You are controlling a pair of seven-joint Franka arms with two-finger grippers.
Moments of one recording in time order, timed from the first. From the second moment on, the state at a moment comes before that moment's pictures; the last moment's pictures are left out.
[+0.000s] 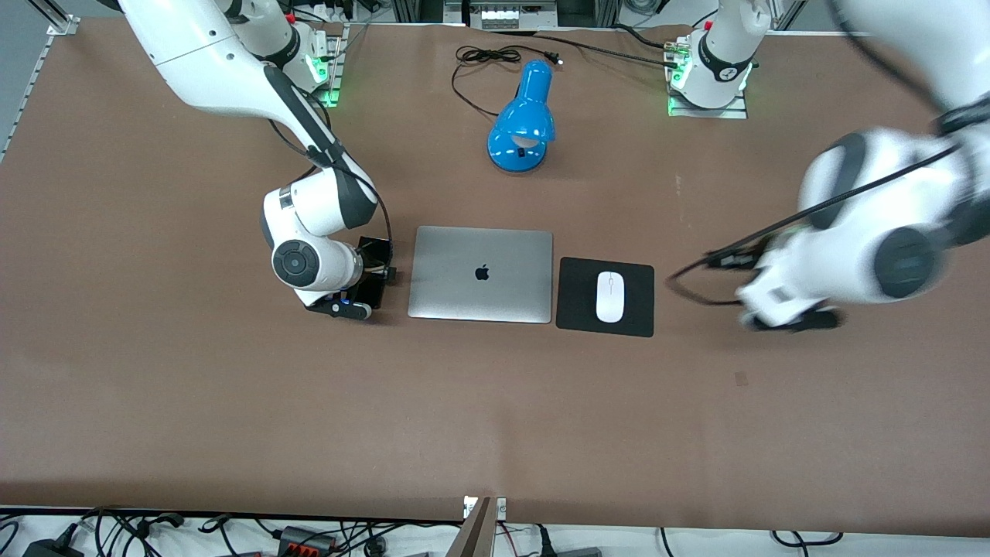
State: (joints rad) left arm -0.07 0.43 -0.07 -1.28 -0.02 1.30 -0.22; right arm 0.25 0.64 0.17 -1.82 0.05 2.17 0.53
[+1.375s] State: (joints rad) left arm 0.18 0.12 -0.11 -1.53 0.01 1.48 -0.10; right arm 0.12 0.47 0.15 -1.29 0.05 1.58 0.45
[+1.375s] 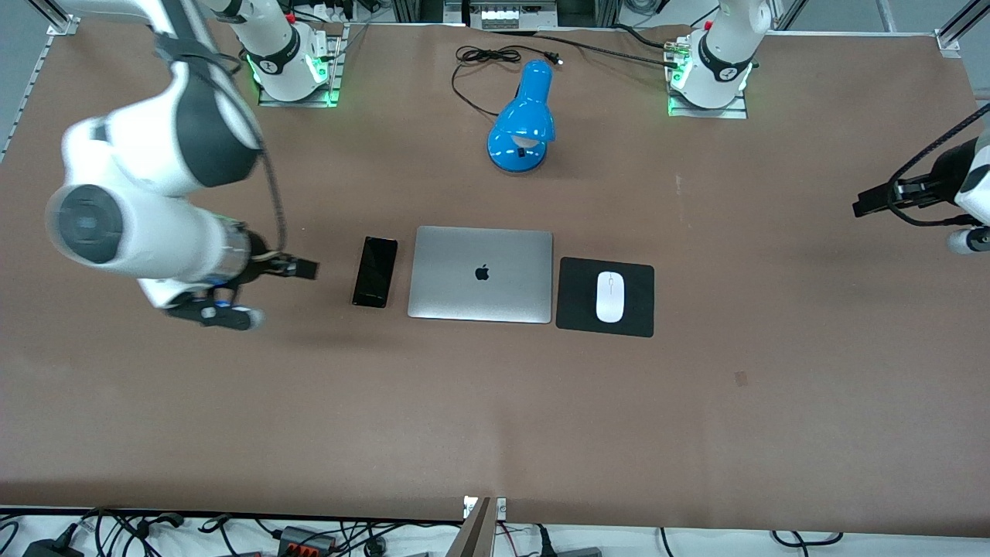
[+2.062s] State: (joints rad) left arm 0.14 0.09 -0.11 -1.44 0.01 1.34 -0.16; right arm 0.01 0.34 -0.04 -1.23 0.05 1.56 0.03
